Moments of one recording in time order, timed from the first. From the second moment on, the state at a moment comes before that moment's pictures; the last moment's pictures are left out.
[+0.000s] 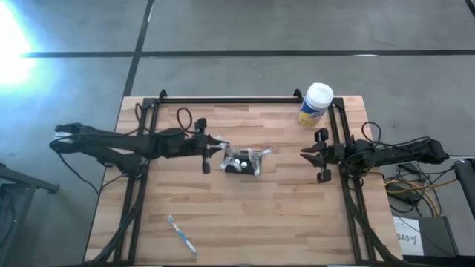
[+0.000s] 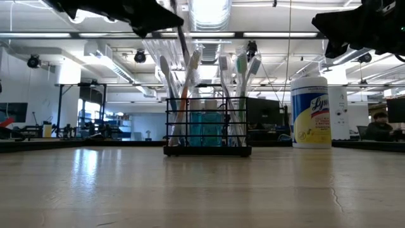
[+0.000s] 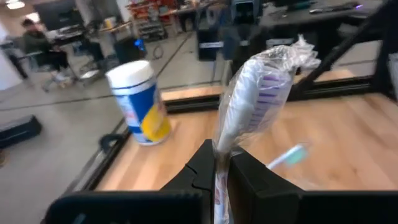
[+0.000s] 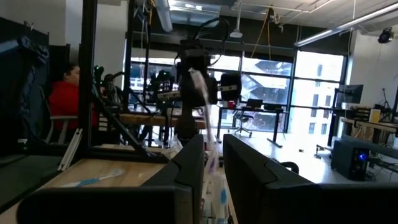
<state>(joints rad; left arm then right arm) -0.01 1.11 0.71 0.29 -0.18 0.16 0.06 0.36 0.01 0.62 0.08 -0.09</state>
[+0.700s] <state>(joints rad) 0.06 1.13 0.62 0.29 -0.19 0.08 0.07 0.37 0.01 0.62 0.08 -0.09</state>
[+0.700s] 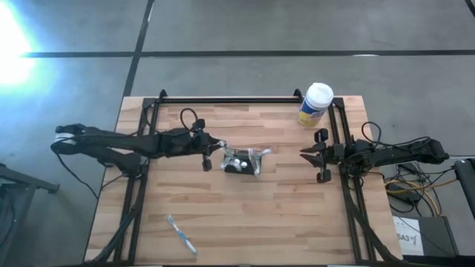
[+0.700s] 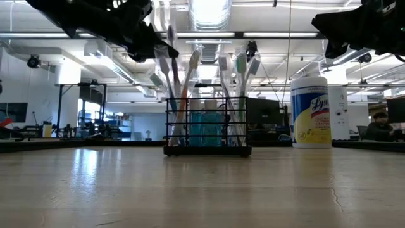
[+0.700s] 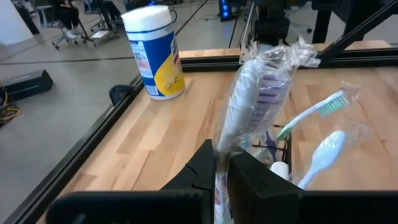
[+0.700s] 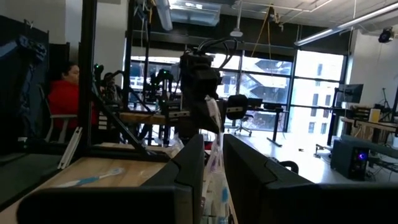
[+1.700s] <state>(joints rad) 0.10 1.42 0.55 0.56 -0.16 0.03 0.07 0.37 0.01 0.62 0.08 -0.09</state>
